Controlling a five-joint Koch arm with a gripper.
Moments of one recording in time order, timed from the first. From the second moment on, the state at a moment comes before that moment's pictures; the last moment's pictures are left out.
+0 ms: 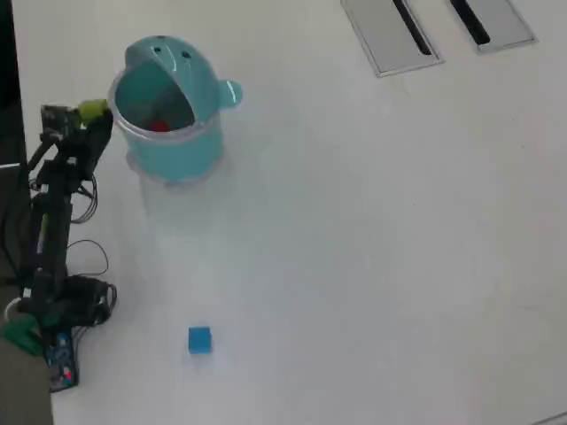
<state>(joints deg) -63.1 117.7 92.5 35.5 -96.5</state>
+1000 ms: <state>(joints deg) -55.9 83.3 63.5 34.6 -103.9</state>
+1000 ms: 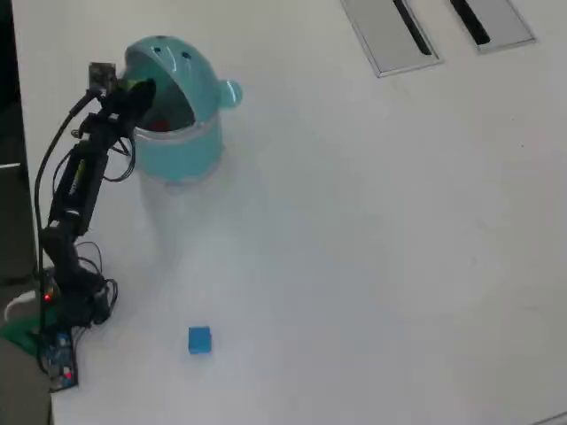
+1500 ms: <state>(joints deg) -52.6 90.3 63.0 40.3 -105.9</state>
